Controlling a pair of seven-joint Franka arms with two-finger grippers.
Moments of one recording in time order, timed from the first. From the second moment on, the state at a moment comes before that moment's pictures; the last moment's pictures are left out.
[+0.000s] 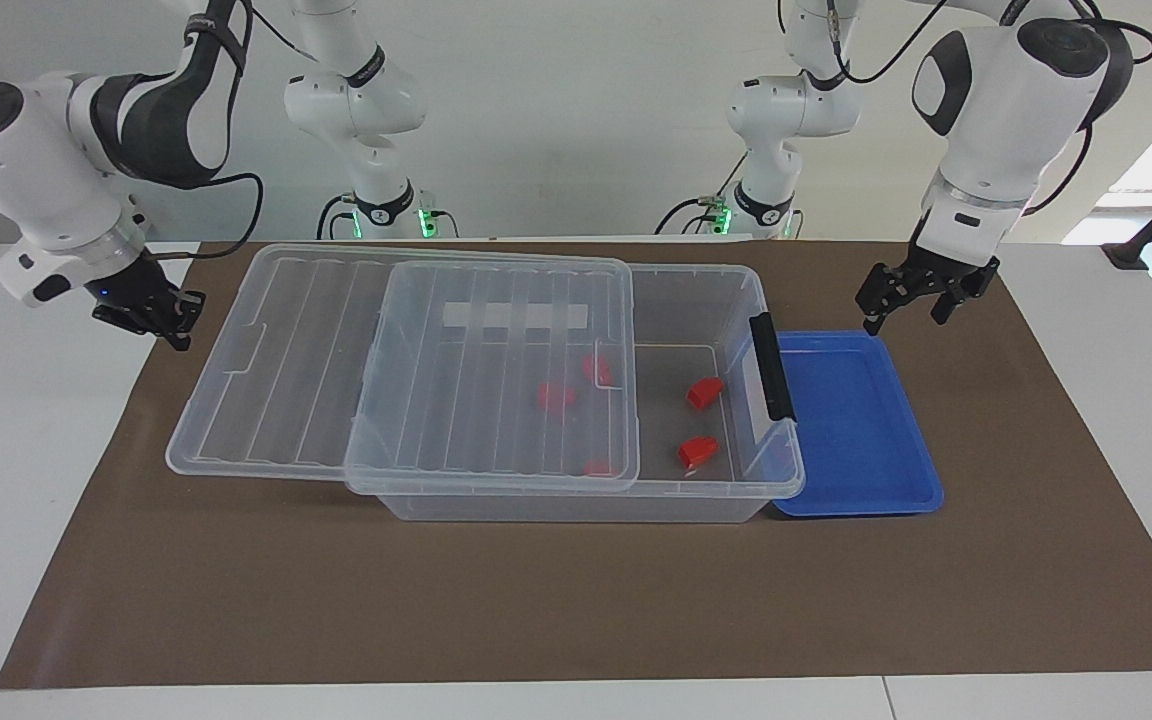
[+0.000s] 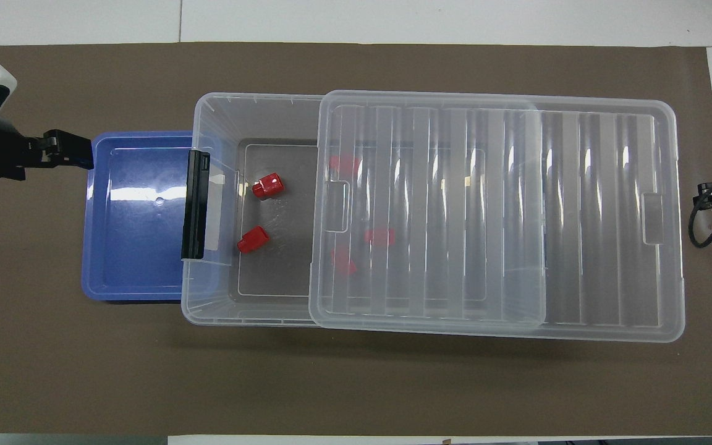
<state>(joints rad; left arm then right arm) -0.05 0.01 -0.07 -1.66 0.04 1.75 -0.21 0.02 0.03 -0.26 -1.87 -0.02 1.87 -0.23</state>
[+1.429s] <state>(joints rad) -0.03 0.01 -0.07 -1.65 0.04 1.71 -0.19 0.06 0.02 -0.09 -1.97 -0.02 1.97 0.05</state>
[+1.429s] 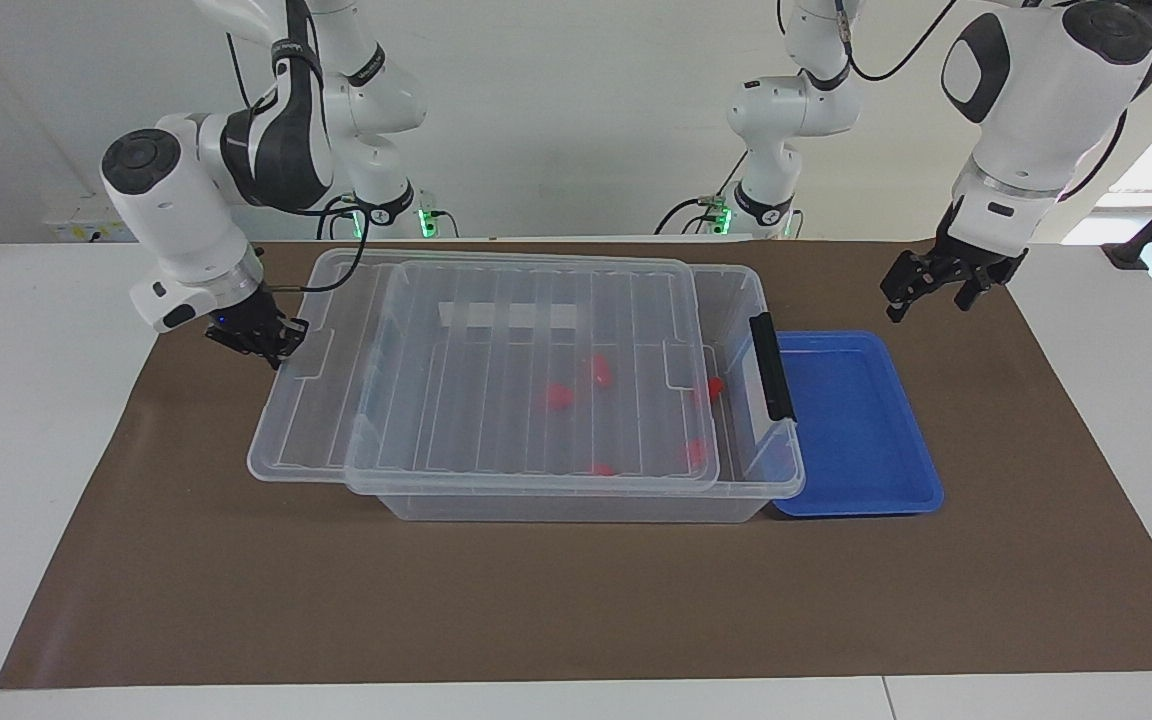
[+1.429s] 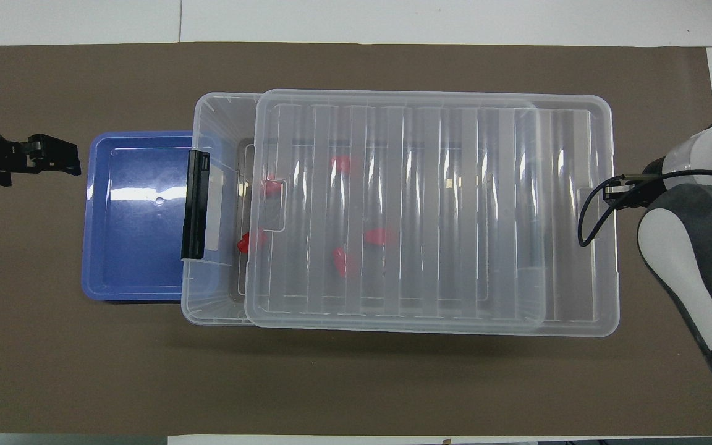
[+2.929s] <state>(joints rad) -0.03 0.01 -0.07 -1.65 0.04 1.71 -0.19 0.09 0.02 0.02 -2.01 -0.01 2.02 0.21</state>
